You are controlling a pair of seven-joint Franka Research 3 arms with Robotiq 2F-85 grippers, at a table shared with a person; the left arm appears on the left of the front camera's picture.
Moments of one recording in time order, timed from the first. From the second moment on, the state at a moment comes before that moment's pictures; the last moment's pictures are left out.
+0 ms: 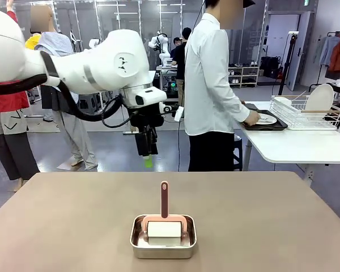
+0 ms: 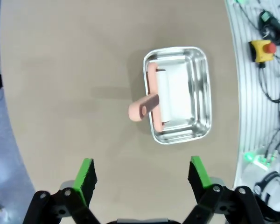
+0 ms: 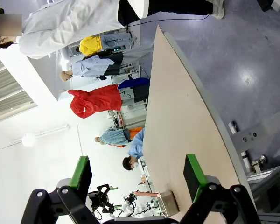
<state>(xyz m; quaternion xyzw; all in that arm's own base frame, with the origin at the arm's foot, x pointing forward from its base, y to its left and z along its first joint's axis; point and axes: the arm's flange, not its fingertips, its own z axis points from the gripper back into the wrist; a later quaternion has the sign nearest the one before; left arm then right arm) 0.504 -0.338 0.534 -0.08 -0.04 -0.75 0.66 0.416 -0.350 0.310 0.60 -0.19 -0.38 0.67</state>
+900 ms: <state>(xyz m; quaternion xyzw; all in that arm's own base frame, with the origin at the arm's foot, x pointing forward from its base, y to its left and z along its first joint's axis) 0.513 -0.391 0.466 -0.10 0.04 -0.75 0.65 0.416 -0.350 0.310 0.60 -0.19 -0.38 0.67</state>
